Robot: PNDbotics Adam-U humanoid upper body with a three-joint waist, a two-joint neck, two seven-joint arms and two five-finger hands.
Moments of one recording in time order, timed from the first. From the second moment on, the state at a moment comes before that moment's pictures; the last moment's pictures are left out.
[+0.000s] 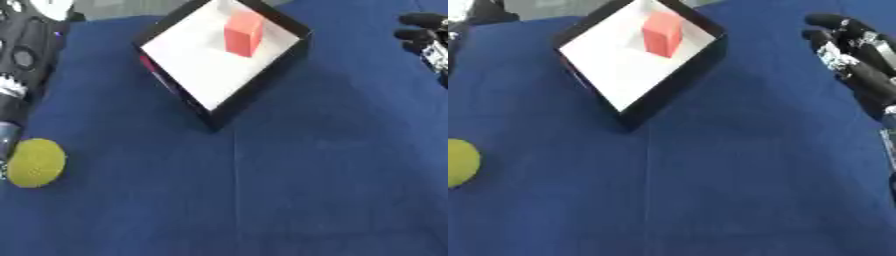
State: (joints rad) left arm -1.21 0.67 -0.10 -1.11 -0.56 -0.28 -0.49; right arm -0.57 -0.43 0.02 -1.61 -0.18 0.05 0.26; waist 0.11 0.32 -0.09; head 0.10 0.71
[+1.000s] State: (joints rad) left arm -0.49 1.18 -0.08 -1.86 -0.15 -0.06 -0.34; right arm -0.55 -0.46 0.00 -1.60 -0.18 0.03 0.23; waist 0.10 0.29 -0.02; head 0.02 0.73
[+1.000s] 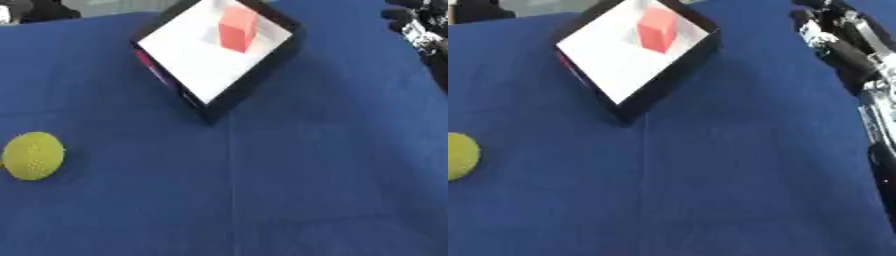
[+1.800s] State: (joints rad) left arm -0.24 1.20 -0.12 -1.79 -0.32 0.00 -0.41; right arm -0.54 -0.46 0.00 -1.60 -0.18 0.02 0.23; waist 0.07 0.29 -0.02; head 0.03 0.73
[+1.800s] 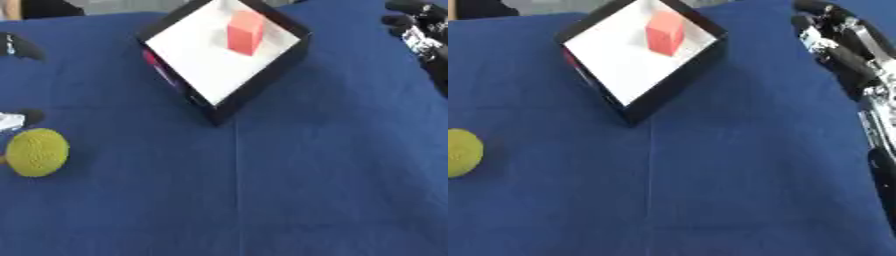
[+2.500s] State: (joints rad) left arm -0.33 1.09 -0.19 -1.55 -0.42 -0.04 -0.47; right arm -0.55 -0.46 0.00 -1.60 -0.18 0.02 0.23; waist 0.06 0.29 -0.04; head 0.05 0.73
